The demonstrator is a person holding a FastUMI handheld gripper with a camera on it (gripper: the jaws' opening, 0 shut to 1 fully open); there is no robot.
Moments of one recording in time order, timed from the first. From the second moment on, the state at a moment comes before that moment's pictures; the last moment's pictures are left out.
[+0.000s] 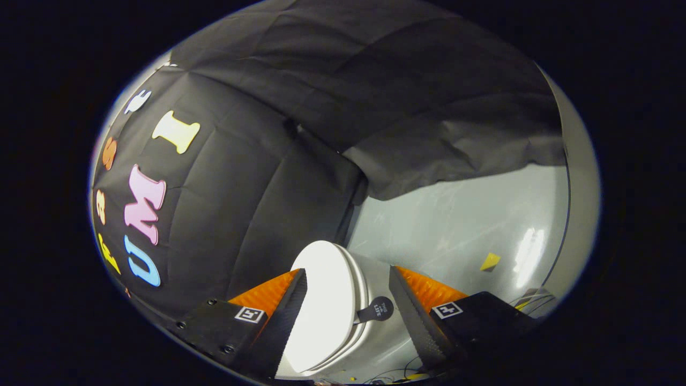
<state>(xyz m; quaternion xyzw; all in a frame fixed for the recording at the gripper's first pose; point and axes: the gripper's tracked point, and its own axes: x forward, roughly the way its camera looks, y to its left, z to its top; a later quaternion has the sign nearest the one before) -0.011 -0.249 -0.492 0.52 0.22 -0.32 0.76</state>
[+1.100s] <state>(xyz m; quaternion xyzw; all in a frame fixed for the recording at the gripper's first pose) 0.010 -0.192 -0.597 0.68 0.23 -0.24 0.66</state>
